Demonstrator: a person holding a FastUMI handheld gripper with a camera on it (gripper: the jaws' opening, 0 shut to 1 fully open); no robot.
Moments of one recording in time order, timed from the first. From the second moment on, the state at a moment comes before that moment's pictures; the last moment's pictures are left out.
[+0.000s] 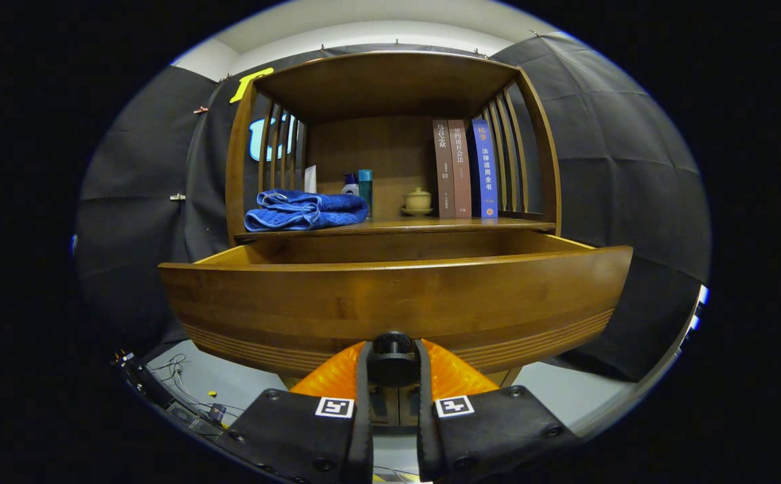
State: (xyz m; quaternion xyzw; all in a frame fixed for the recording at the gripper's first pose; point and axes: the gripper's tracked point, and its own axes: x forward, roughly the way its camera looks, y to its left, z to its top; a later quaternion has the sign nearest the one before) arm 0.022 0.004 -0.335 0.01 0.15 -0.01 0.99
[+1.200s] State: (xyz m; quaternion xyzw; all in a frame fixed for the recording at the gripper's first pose) arm 0.125 -0.033 -0.239 0.00 0.34 0.00 0.94
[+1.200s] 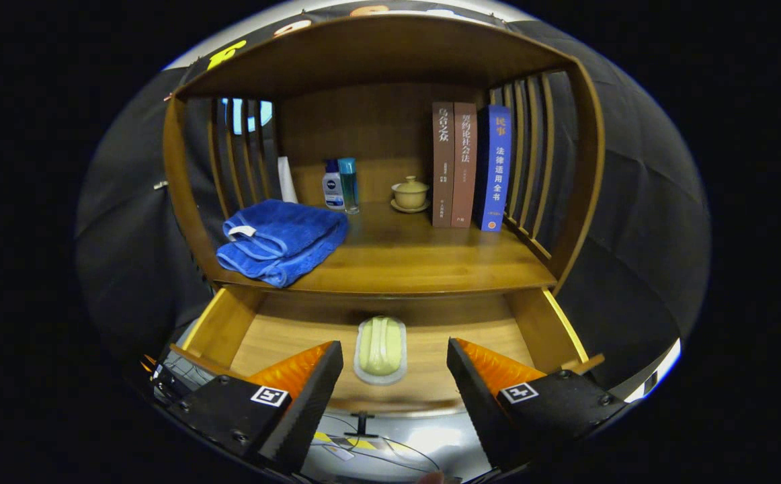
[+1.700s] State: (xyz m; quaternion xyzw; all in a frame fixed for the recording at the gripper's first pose) arm 0.161 -0.011 -0.338 -0.04 0.49 0.01 0.87
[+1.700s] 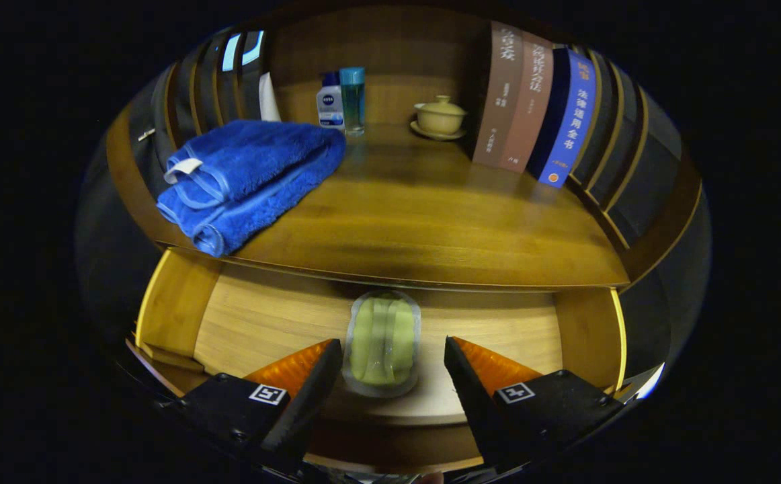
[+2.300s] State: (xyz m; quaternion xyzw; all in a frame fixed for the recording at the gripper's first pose) arm 0.183 -0.005 -0.375 -0.04 0.52 0.00 0.85
